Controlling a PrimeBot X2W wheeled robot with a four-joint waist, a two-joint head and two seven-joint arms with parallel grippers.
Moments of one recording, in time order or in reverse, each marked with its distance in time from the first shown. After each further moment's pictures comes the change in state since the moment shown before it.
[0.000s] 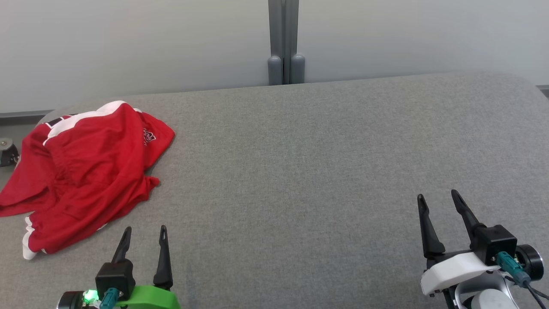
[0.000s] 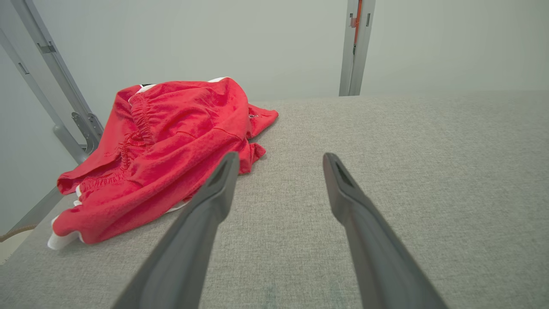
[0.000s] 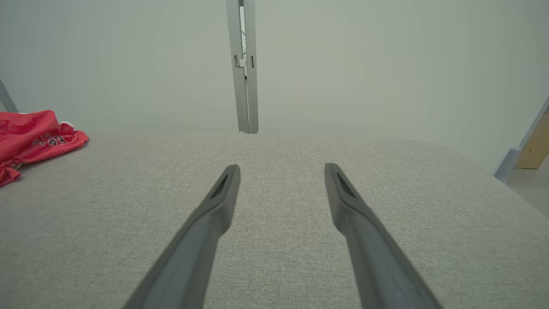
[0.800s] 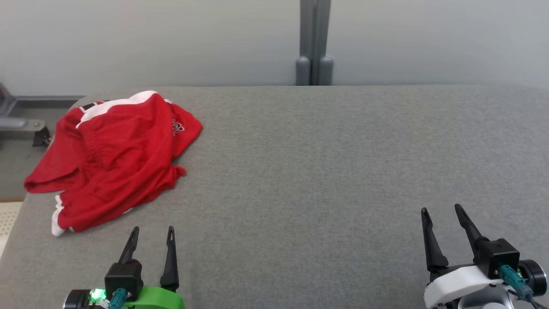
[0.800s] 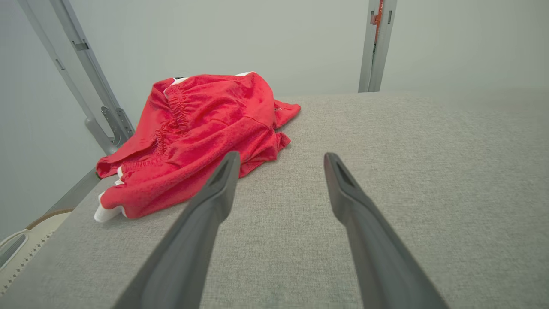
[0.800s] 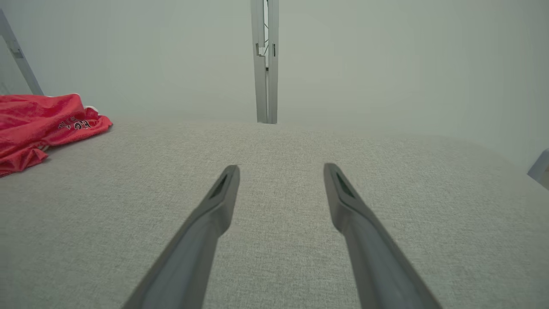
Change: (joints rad) left arm -0.002 -0.017 -0.002 0.012 0.051 -0.012 -0.010; right arm 0.048 0.002 -0.011 0.001 -0.002 0.000 -0.011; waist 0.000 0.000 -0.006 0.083
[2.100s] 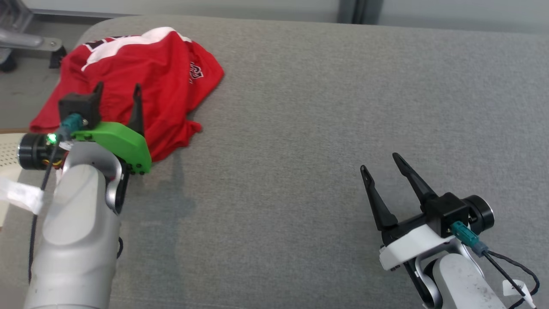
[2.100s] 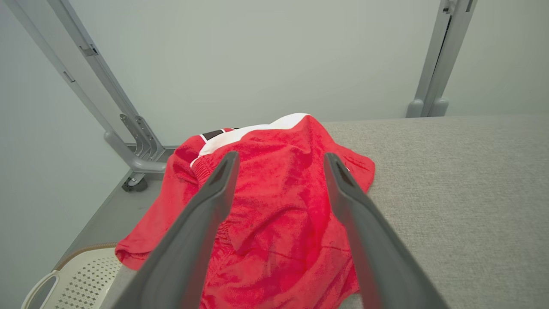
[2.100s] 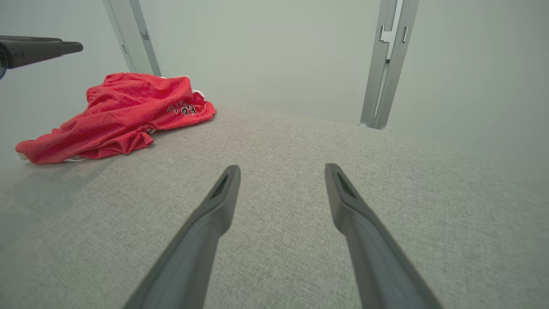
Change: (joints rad) left arm -0.679 0.079 -0.007 0.380 -0.070 -0.077 0.164; right arm -0.204 -0.050 0.260 -0.006 0.030 0.001 0.000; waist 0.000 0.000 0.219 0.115
